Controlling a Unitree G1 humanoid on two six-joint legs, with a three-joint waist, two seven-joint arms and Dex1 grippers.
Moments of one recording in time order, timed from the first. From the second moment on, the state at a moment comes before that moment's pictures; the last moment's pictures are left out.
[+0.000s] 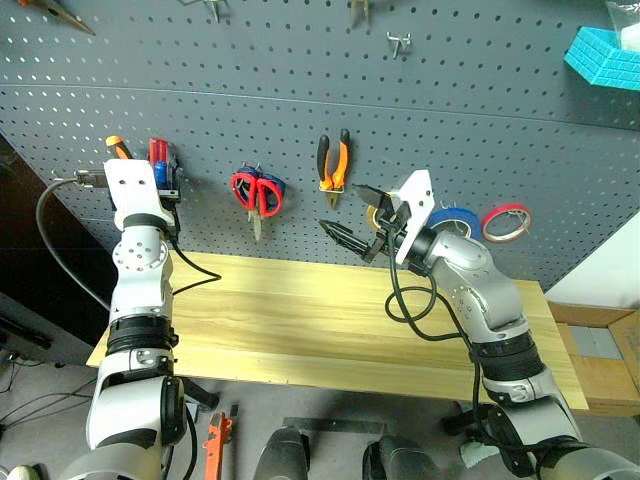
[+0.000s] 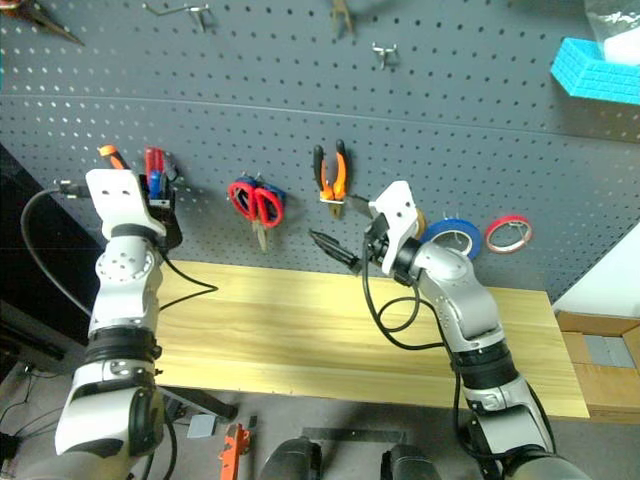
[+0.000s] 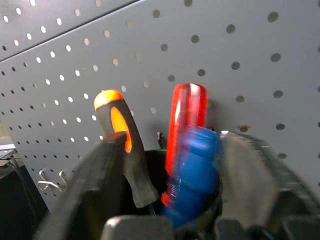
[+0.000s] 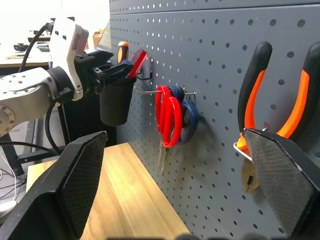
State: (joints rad) left arm -0.68 0.50 0.28 0.57 -0.01 -0.12 0.04; right arm -0.60 -0.21 0.14 -0.09 0.33 0.39 0.63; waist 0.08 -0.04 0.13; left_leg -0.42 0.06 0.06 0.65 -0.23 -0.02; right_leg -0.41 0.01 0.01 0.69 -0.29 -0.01
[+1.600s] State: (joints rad) left arm -0.29 0.19 0.09 0.09 -0.13 0.42 -0.09; right arm -0.10 -0.20 -0.09 -0.30 0.10 0.44 0.09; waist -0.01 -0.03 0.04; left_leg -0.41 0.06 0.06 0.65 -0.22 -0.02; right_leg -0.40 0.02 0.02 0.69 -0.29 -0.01
